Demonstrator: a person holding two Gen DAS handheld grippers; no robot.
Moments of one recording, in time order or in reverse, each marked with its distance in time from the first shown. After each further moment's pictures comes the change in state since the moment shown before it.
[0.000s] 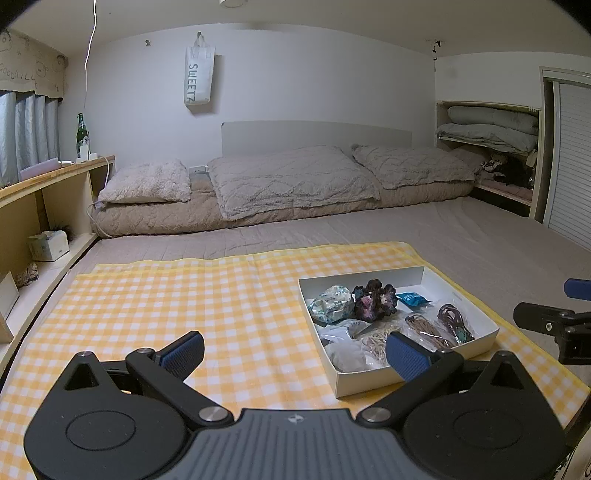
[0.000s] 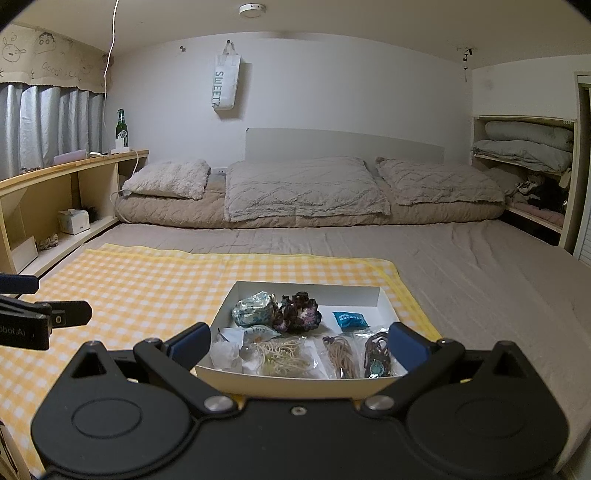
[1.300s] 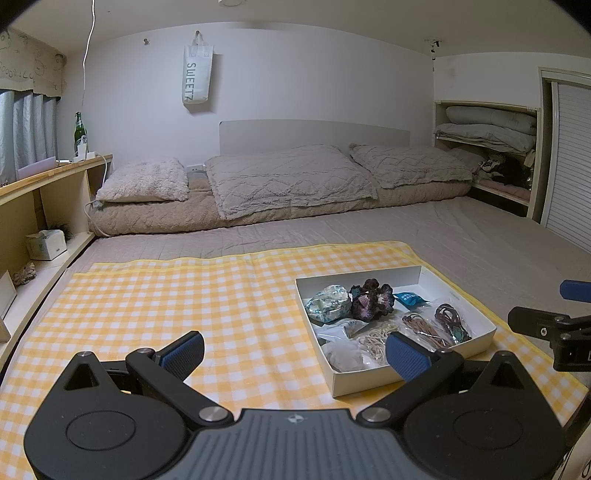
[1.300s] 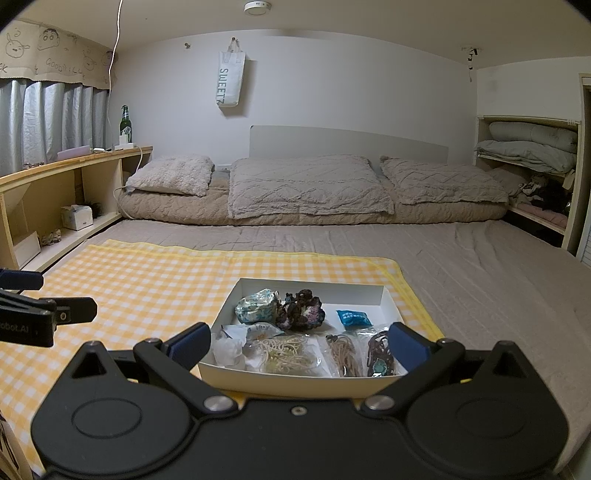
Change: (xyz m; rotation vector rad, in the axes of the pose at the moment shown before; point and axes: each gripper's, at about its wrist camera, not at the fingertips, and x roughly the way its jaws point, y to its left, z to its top) left arm 0.000 -0.001 -0.001 -0.002 0.001 -0.003; right arm 0.003 -0.001 -0.001 -0.016 0.006 0.011
